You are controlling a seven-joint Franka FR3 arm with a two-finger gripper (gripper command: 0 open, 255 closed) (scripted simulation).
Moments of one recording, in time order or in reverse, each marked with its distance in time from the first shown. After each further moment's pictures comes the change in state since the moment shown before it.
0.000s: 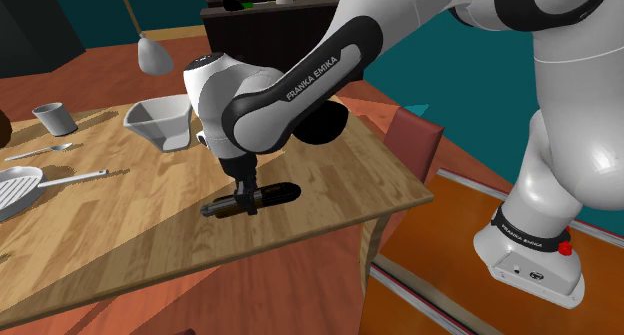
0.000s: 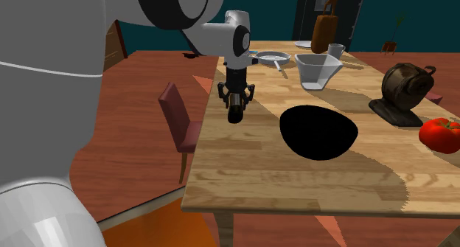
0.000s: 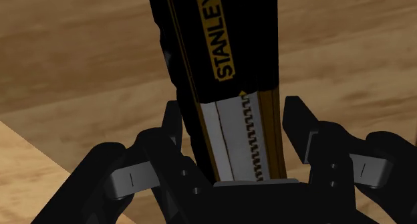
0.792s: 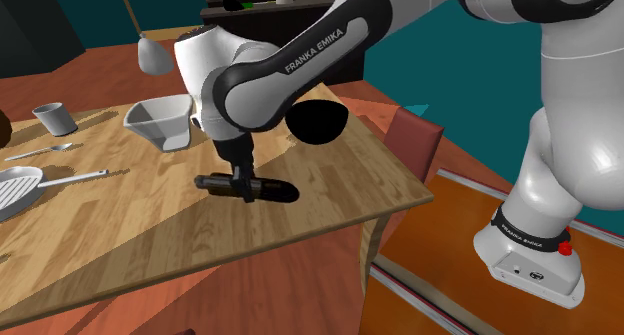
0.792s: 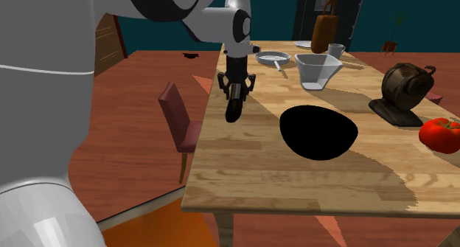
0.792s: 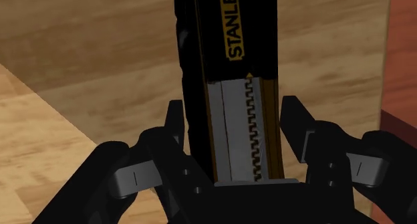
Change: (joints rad) arm -0.006 -0.048 0.008 0.039 0.018 -0.085 -0.014
